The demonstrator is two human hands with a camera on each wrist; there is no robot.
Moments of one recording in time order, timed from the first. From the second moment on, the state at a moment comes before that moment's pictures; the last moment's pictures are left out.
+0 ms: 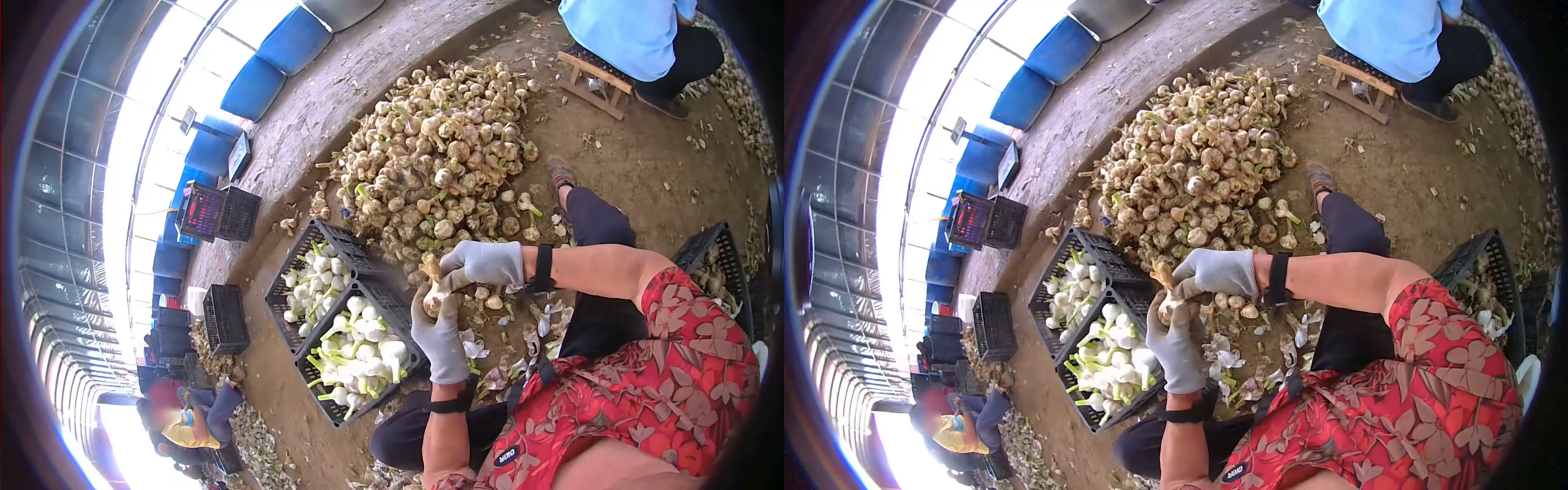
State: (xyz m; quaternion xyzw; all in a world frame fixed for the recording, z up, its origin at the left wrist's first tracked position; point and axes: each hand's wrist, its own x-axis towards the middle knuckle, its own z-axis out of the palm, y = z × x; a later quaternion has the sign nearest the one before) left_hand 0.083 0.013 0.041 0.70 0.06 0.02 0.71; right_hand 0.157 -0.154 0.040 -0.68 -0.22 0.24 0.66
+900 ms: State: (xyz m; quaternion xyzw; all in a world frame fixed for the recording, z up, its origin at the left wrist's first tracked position) left_hand 0.050 -0.014 0.000 0.71 0.11 0.23 0.66; right_hand 0.120 -0.130 0.047 -0.86 -0.28 -0.02 0.43
